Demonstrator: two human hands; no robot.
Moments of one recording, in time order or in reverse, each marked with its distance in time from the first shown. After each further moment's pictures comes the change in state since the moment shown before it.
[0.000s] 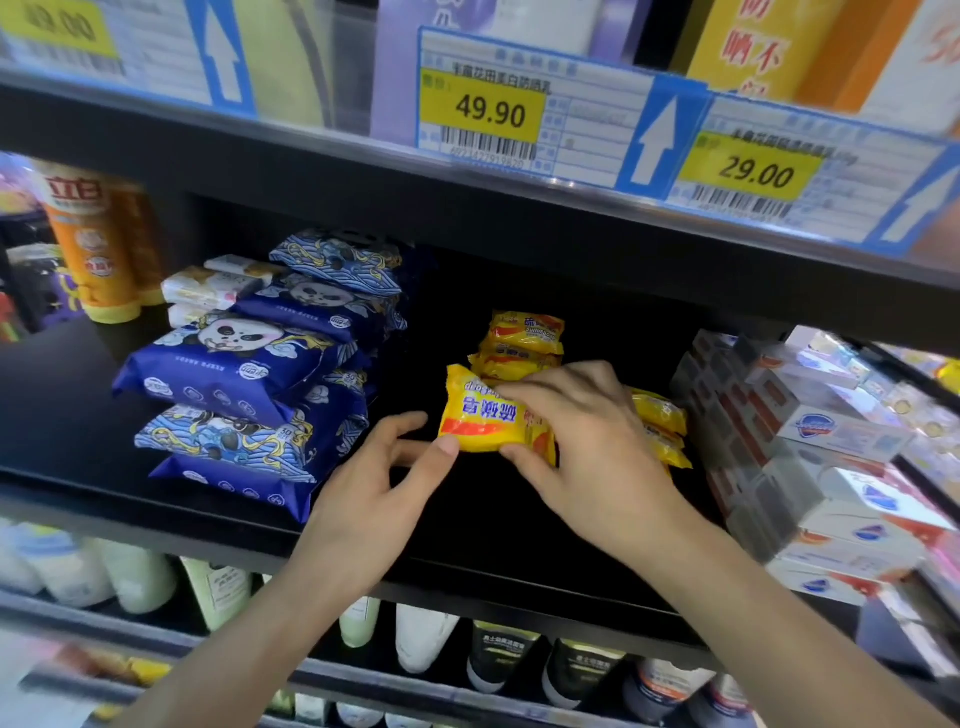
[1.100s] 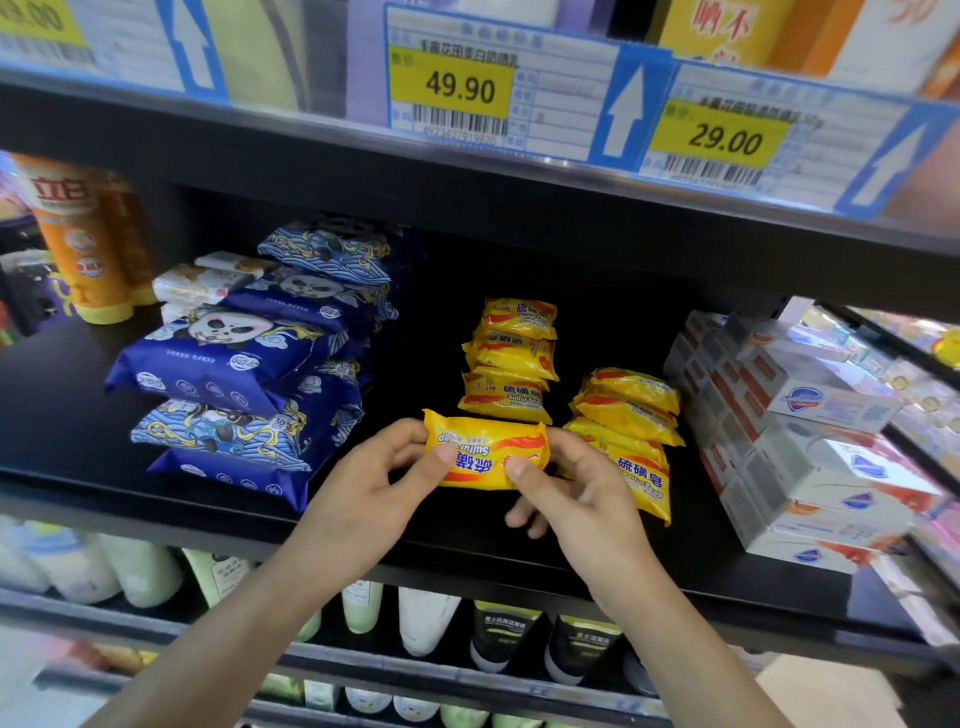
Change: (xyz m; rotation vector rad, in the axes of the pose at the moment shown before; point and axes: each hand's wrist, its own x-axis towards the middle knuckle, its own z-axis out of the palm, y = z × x) left_hand 0.001 -0.008 -0.001 -0.159 -0.213 0.131; right_hand -0.053 -0.015 0.041 1.175 0.033 0.553
